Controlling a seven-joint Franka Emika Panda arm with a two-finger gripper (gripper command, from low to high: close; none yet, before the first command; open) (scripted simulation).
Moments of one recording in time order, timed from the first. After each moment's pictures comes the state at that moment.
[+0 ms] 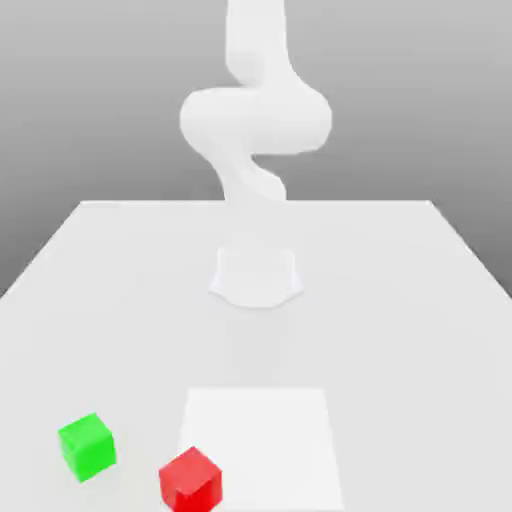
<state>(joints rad) 0.05 -0.71 -0.06 -2.31 0.02 2.33 0.70</state>
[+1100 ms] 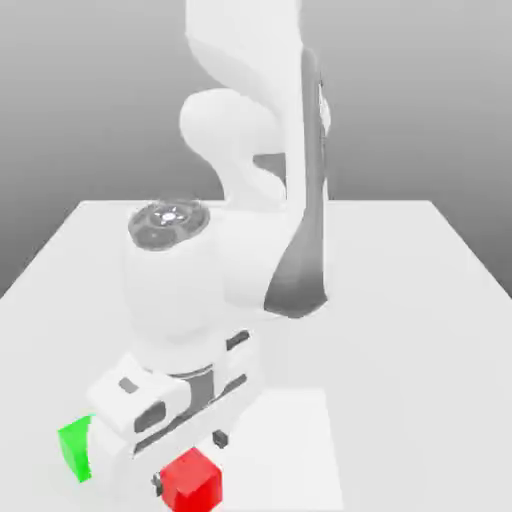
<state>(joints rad) 0.13 0.41 -0.24 -2.39 0.27 2.78 -0.34</state>
